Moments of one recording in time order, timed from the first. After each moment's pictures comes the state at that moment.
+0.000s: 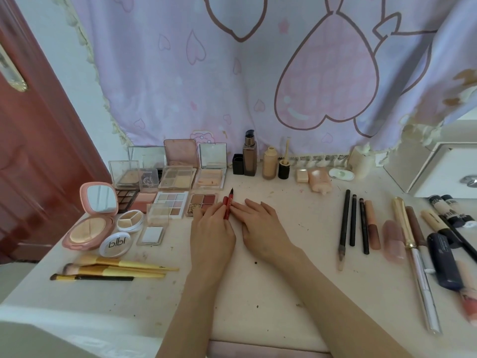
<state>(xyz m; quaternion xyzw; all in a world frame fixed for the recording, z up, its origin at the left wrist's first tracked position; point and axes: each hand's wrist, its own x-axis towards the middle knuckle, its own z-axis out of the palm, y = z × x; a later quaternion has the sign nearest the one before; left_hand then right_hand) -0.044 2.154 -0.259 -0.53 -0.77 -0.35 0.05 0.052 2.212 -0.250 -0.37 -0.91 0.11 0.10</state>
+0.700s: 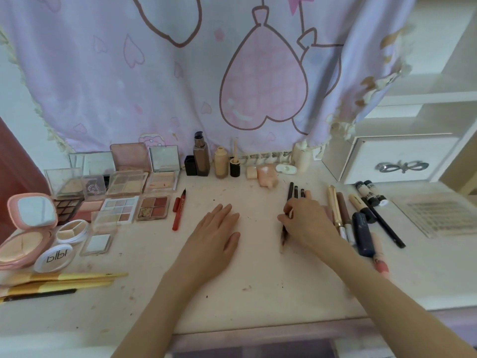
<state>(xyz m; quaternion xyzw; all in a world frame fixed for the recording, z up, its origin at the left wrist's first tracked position) 0.005 2.155 -0.258 -0.75 -0.63 -0.17 -0.03 0.194 2.218 -0.221 -0.65 -0.74 0.13 0.12</state>
